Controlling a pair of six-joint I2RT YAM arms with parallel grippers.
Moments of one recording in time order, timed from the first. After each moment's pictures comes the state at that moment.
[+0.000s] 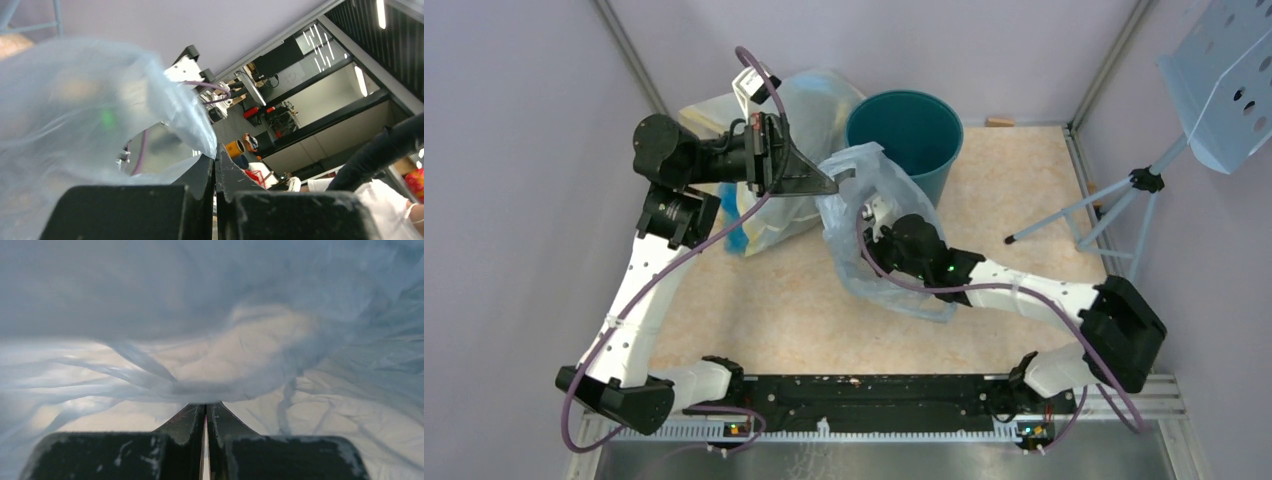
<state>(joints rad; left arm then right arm) -0.35 1.21 1.54 0.21 1.26 -1.41 0.91 1.44 0.87 0.10 0.04 0.13</state>
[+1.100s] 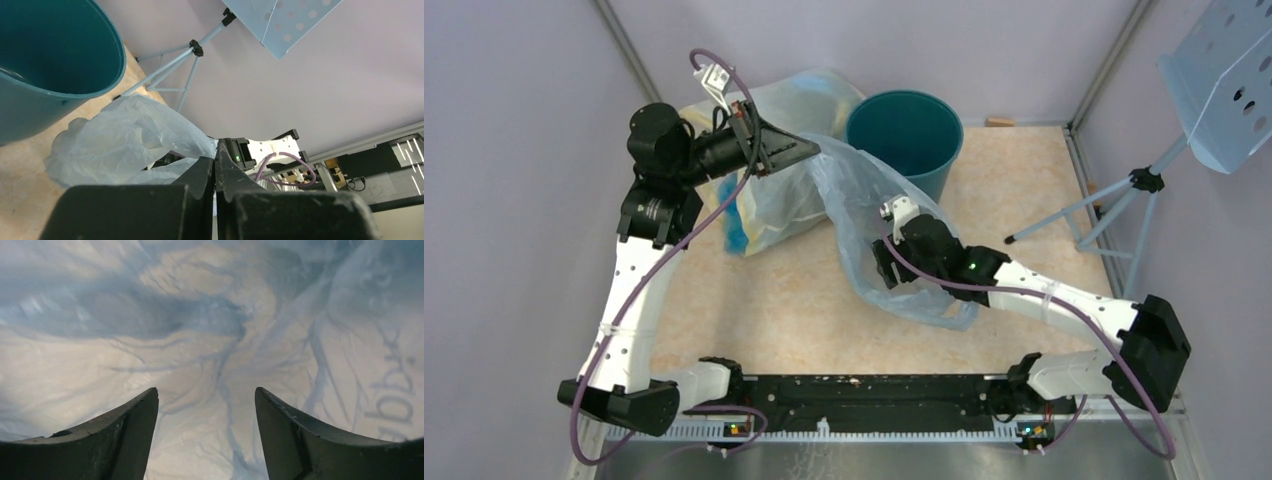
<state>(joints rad) -0.22 1.20 1.57 -0.30 0.87 -0.97 0.91 1.26 0.93 -0.33 0.20 0.19</state>
